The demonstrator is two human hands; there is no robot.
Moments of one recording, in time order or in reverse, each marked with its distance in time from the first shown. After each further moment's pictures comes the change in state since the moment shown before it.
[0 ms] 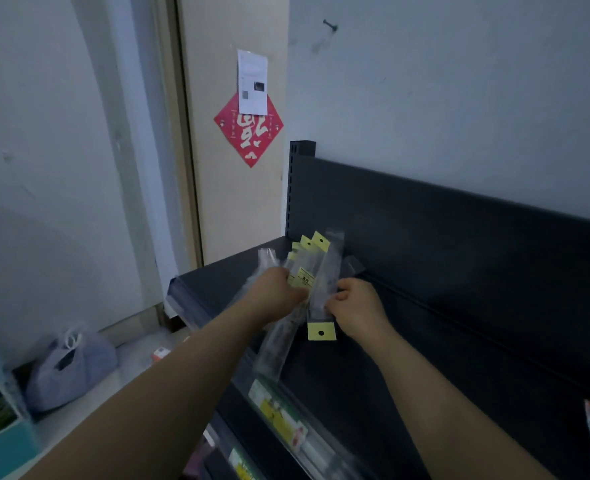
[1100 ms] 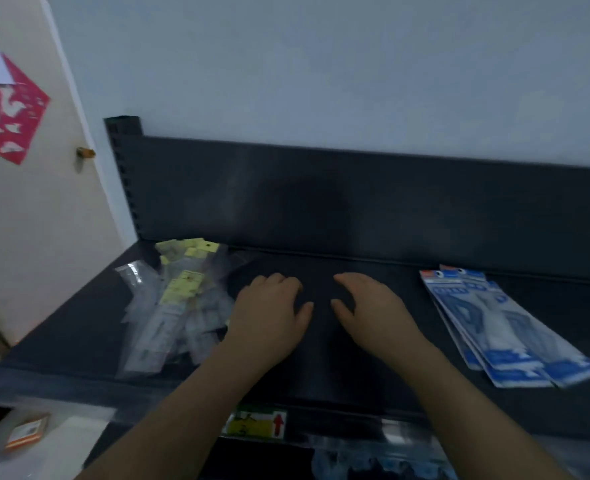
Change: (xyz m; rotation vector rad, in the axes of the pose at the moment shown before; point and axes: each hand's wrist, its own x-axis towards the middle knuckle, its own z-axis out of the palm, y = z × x) left_hand -0.032 0.021 0.049 0.305 -0.101 0.911; right_hand -0.111 0.027 -0.042 -0.669 0.415 0.115
